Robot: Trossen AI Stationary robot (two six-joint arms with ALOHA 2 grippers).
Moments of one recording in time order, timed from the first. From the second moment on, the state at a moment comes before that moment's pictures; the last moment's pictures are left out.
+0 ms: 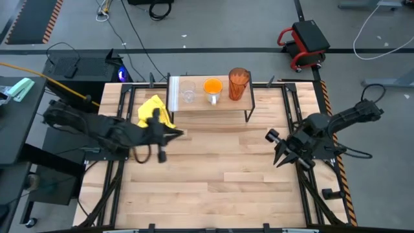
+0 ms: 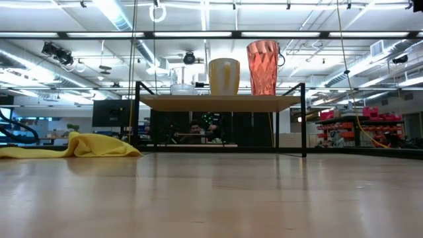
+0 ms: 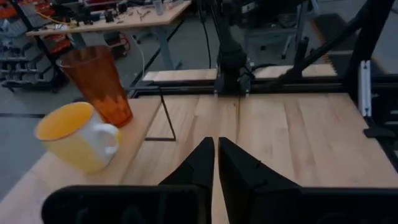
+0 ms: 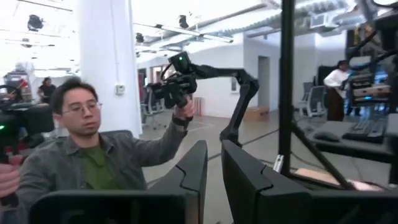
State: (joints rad) left arm -0.37 1.10 1.12 -0.36 -0.60 -0.07; right arm 0.33 0.61 0.43 0.40 -0.45 0.12
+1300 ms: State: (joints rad) left arm -0.38 0.33 0.77 -0.41 -0.64 -0.16; right arm 0.21 0.43 0.43 0.26 -0.45 0.18
